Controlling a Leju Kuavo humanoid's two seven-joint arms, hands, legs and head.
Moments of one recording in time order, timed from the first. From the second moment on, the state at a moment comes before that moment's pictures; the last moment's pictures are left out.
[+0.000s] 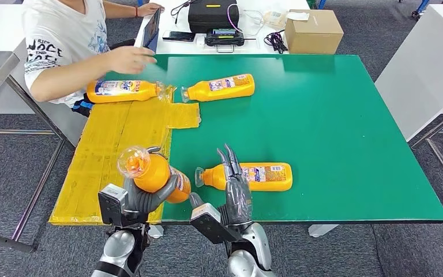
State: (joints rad) left arm -0.10 -0.27 -0.18 -1.28 -0.16 0.22 -0.55; right arm -0.06 0.26 0.53 -1.26 0.63 -0.56 -0.44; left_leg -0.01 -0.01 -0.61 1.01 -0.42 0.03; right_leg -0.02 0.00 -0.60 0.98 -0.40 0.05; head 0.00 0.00
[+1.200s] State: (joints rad) left arm -0.38 -0.15 0.05 -0.92 -1.48 0.70 -0.30; right arm -0.05 0.21 0.67 -1.55 0.40 -0.51 -0.56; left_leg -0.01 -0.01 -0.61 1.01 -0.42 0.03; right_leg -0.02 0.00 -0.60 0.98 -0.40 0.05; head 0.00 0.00
